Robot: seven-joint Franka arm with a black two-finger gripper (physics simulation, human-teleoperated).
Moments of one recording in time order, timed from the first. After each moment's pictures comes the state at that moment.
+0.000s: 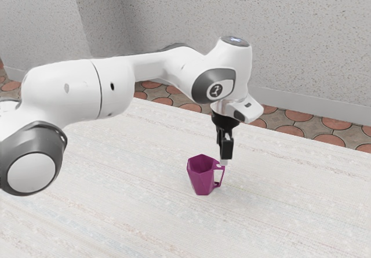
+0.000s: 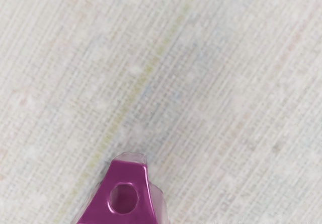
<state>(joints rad) -0.40 0.61 -0.05 -1.28 0.09 1.77 0.57</state>
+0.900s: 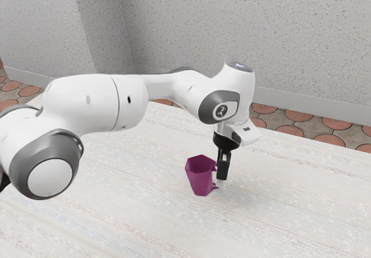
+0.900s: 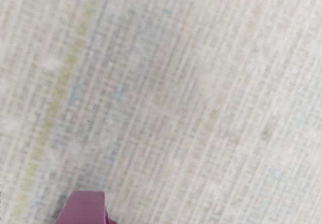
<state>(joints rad) -0.40 0.71 -0.04 -1.29 0.04 1.76 0.76</state>
